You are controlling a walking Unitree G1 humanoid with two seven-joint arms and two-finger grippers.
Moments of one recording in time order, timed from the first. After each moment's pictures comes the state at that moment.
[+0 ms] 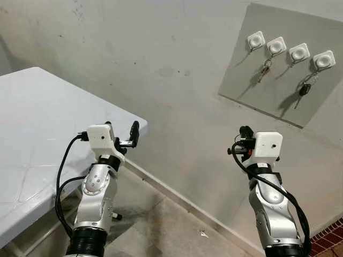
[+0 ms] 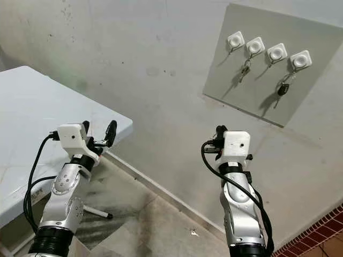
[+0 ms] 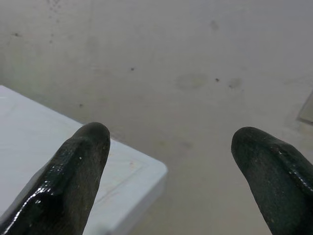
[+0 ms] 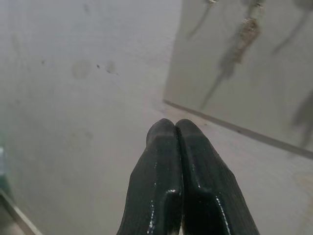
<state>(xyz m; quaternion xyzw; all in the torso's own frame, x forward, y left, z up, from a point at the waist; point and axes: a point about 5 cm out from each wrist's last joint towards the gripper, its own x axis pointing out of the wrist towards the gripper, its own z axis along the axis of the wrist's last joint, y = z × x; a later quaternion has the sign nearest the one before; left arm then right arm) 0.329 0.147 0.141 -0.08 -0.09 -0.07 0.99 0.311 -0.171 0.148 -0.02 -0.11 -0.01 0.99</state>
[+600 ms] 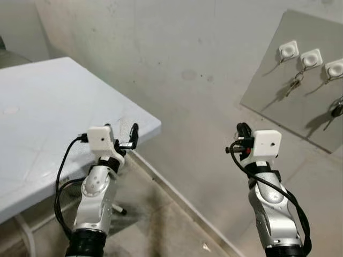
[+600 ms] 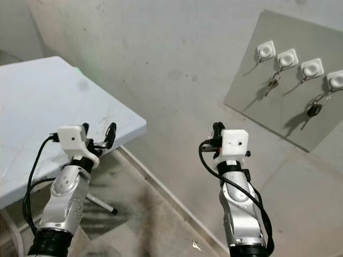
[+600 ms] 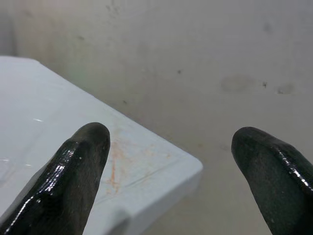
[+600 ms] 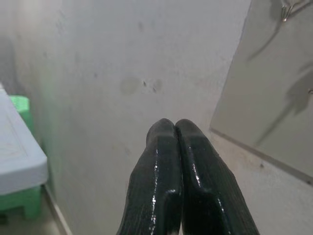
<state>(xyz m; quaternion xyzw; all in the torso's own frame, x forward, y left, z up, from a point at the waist) 0.325 0.161 0.134 -0.08 -0.08 -0.04 0.99 0.310 -0.158 0.152 -0.02 -0.12 0.02 0.99</state>
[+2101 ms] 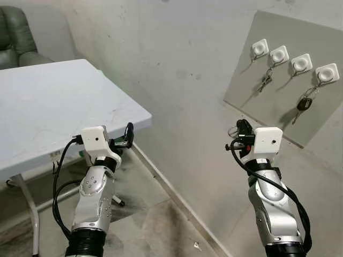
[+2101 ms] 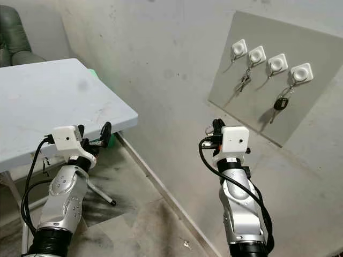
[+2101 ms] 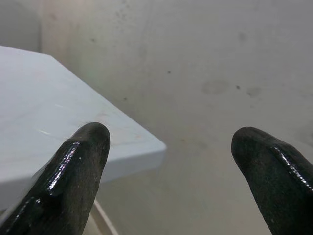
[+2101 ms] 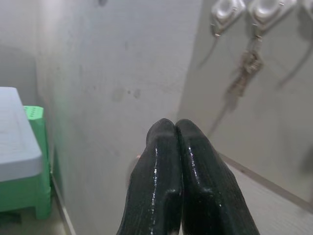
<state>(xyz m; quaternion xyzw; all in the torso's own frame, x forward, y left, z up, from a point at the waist) 0.328 0.156 0.135 -0.12 -0.08 -0.03 0.99 0.312 -0.164 0.160 -0.02 -0.13 0.02 0.99</state>
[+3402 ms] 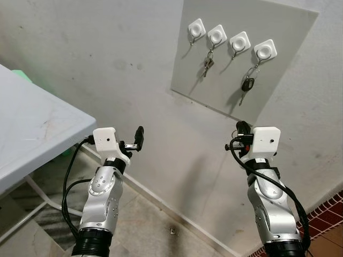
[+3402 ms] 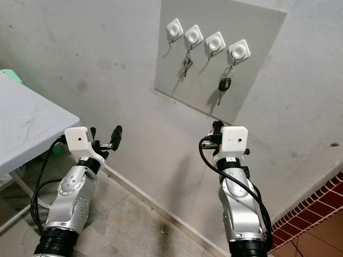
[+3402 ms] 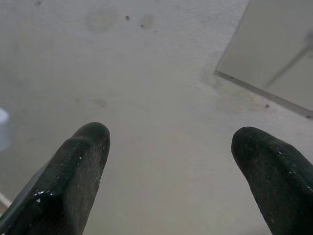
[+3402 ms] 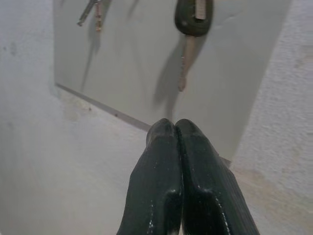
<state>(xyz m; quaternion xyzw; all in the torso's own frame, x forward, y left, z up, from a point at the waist) 0.329 0.138 0.131 -0.12 -0.05 -0.06 0.99 0.316 -0.165 0.154 -0.02 -0.11 0.01 0.99</state>
